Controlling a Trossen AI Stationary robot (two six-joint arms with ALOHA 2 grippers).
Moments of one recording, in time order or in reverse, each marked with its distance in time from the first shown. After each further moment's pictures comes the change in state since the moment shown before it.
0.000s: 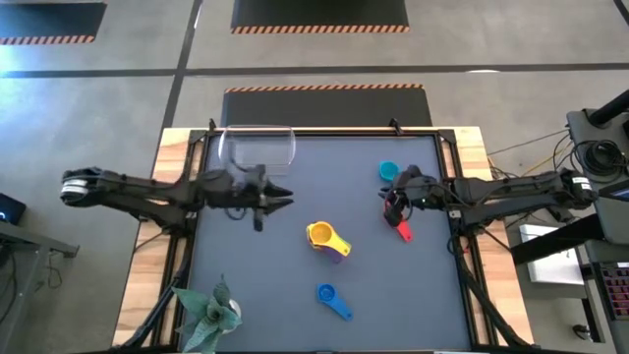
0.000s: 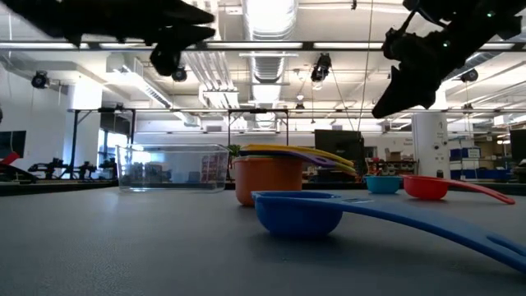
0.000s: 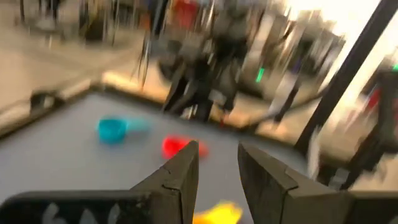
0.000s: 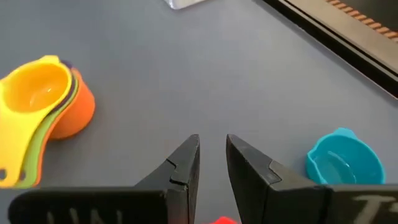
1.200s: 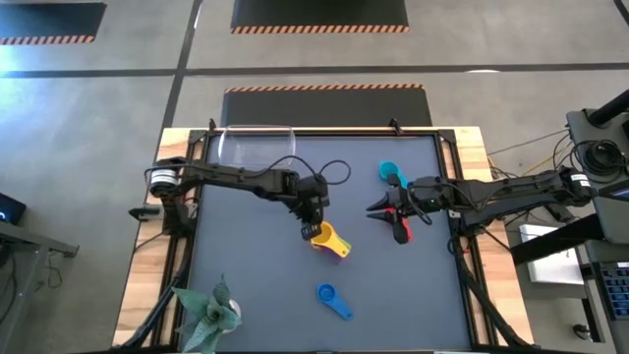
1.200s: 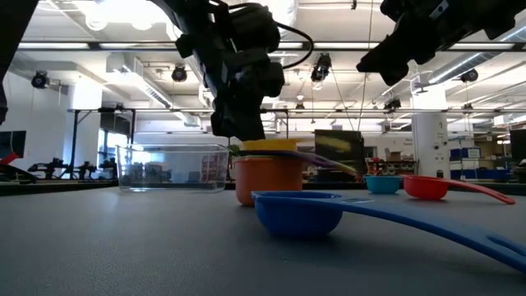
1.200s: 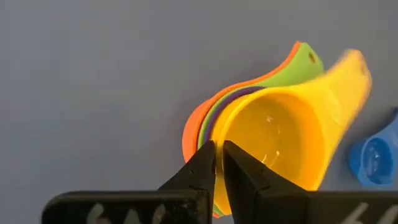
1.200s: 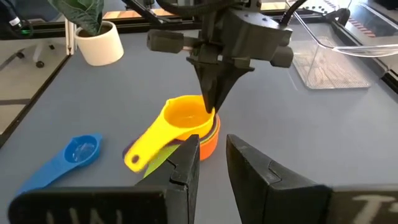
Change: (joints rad) left arm 0.060 0.838 0.791 -0.976 0.247 0.047; right arm 0.071 -0.001 -0.004 0.291 -0.367 -0.300
